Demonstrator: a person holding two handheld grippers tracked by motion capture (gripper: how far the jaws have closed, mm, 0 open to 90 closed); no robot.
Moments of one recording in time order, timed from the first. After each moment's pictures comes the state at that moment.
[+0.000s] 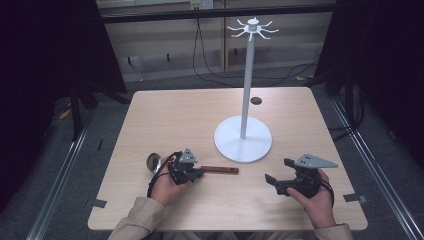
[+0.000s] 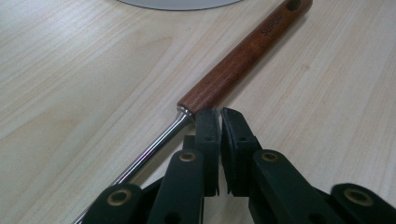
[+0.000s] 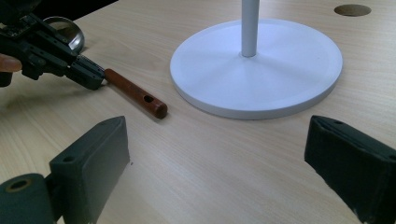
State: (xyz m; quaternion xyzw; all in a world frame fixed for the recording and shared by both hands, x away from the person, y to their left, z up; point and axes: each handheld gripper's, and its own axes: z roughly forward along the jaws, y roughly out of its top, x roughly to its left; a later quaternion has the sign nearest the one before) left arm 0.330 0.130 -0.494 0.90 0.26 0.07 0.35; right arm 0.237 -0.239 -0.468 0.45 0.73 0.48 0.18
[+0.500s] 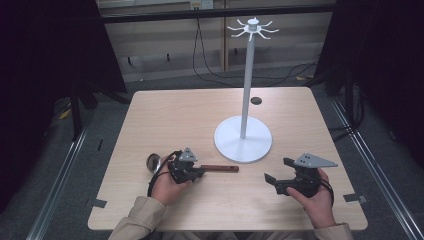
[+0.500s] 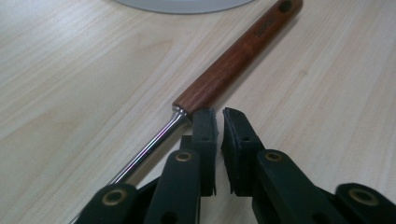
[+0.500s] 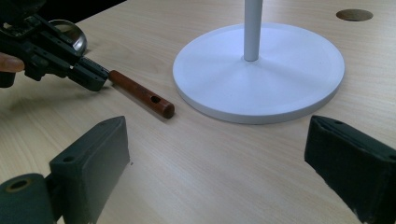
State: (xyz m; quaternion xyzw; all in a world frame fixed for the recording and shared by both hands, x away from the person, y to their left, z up) left arm 0.330 0.130 -0.489 0.90 0.26 0.06 0.36; right arm 0.238 -0.237 -0.466 0.45 0.73 0.48 0.19
